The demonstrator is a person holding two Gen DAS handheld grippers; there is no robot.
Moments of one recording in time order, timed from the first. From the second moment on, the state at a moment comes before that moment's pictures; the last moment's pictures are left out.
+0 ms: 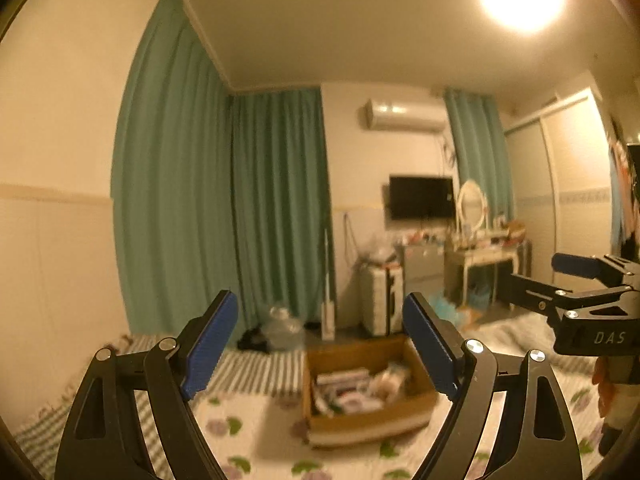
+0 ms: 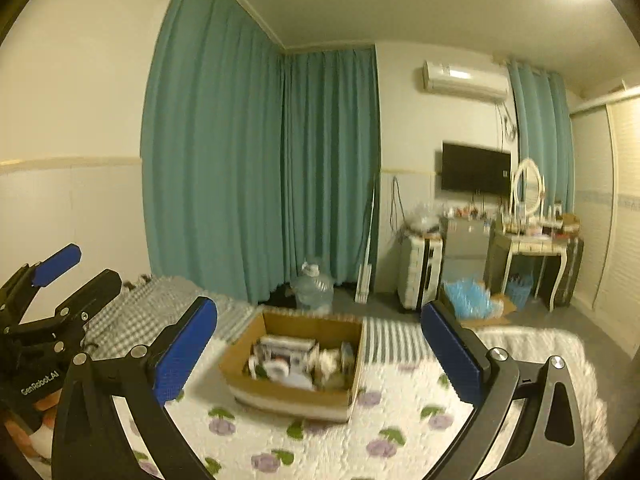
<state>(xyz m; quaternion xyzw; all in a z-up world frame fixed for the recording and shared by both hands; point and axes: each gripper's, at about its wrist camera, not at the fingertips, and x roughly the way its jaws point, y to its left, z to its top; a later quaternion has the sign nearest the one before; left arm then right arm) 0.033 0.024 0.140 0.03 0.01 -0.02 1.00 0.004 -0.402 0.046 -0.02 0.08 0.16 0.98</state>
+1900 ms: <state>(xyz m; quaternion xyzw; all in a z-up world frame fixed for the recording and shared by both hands) 0.077 0.030 0.012 0.00 0.15 -0.03 0.99 0.073 -0.394 -0.072 -0.01 0.19 0.13 0.97</state>
